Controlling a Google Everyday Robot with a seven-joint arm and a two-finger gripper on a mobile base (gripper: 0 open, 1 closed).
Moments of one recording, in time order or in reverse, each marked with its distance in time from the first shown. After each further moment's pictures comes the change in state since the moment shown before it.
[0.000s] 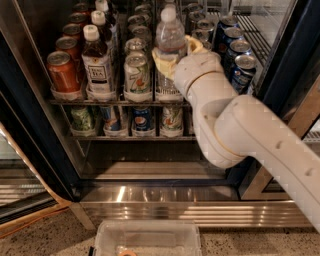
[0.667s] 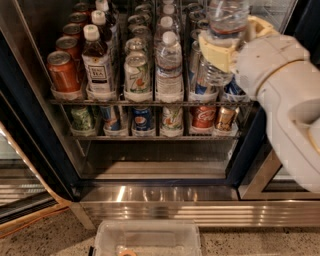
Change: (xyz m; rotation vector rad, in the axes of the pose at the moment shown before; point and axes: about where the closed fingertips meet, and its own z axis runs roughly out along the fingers) arm -0.061 -0.076 -0.082 -0.011 -0.019 -0.018
